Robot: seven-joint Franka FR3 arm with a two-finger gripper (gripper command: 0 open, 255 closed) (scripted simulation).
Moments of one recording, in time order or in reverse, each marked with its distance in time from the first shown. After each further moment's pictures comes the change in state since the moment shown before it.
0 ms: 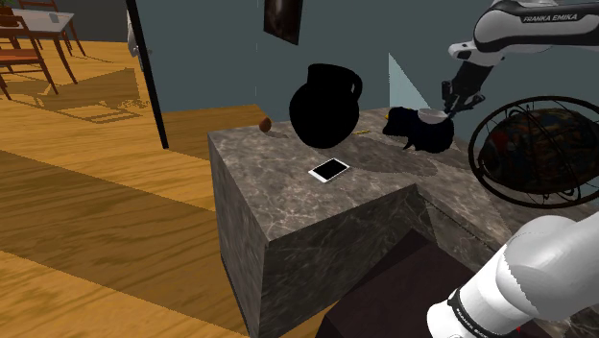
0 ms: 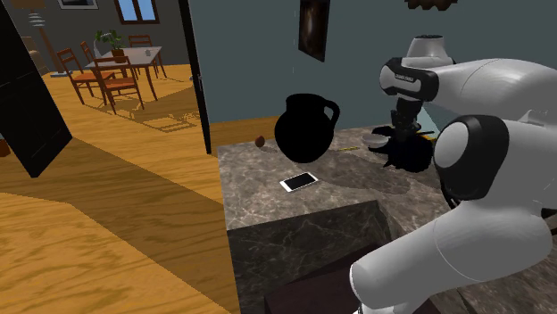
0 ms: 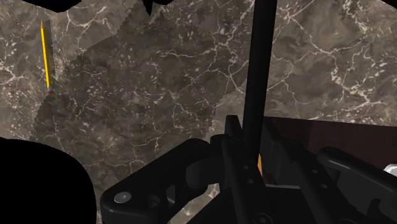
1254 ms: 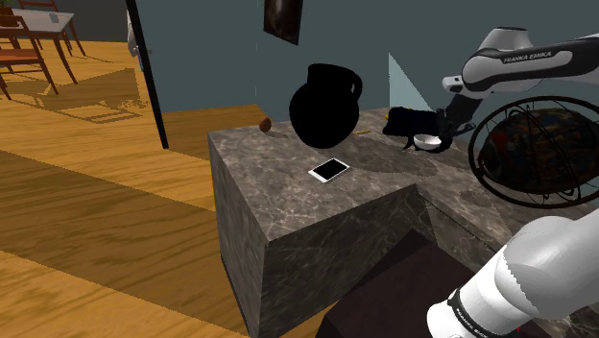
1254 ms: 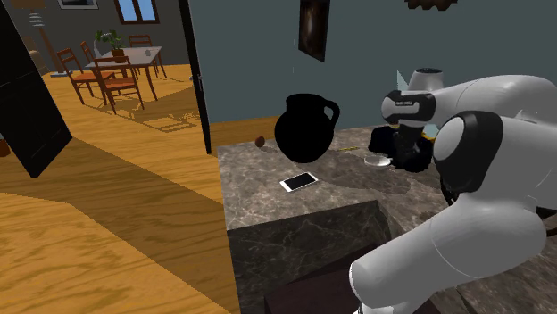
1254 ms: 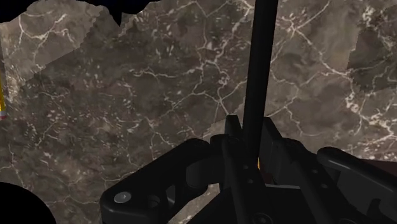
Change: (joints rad) arm -0.023 0.028 -0.084 -0.195 -0.025 0.232 -0.040
